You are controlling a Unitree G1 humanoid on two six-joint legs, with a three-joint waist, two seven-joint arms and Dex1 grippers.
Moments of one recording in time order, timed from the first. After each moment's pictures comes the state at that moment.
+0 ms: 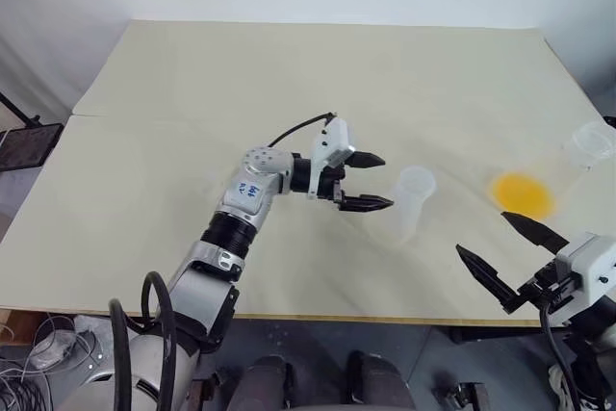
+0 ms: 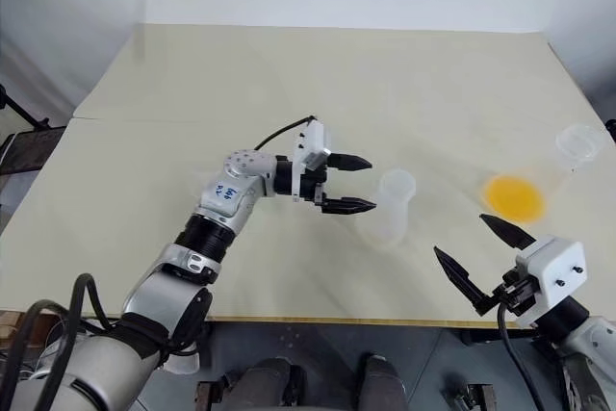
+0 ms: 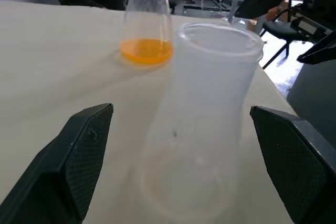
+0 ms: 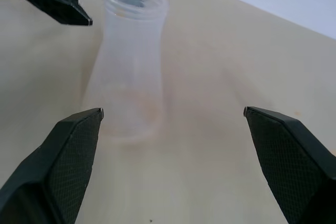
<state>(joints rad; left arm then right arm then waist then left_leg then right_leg) -0.97 0.16 -0.17 0.59 -0.20 0.17 -1.13 0.42 -0.60 -0.52 -0.62 0.54 0.20 0.70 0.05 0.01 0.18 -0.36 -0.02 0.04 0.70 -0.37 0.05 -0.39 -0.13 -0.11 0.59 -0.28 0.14</state>
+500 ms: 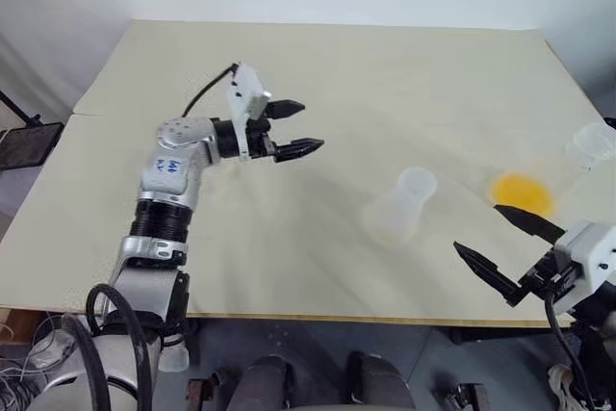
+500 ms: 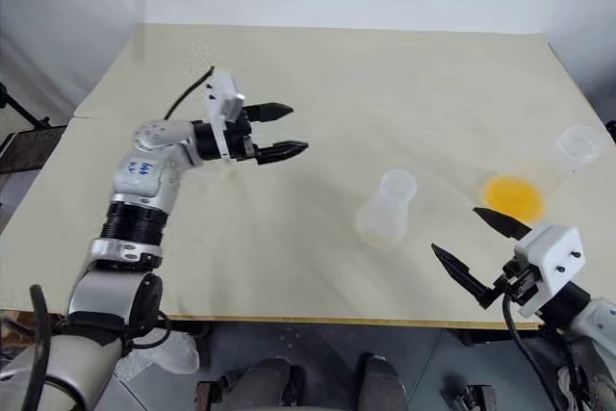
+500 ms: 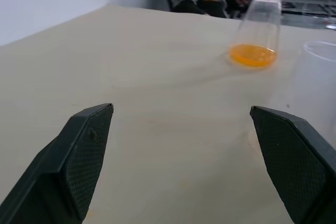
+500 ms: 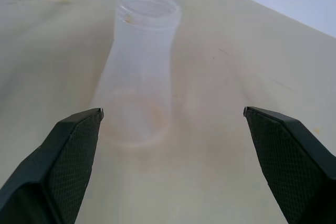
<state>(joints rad) -0.90 0.41 0.03 0.36 -0.26 0.34 -0.98 0.30 -0.68 -0.50 -0.53 0.56 0.22 0.79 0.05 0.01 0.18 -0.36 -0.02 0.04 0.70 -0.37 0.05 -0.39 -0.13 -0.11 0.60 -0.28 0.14</state>
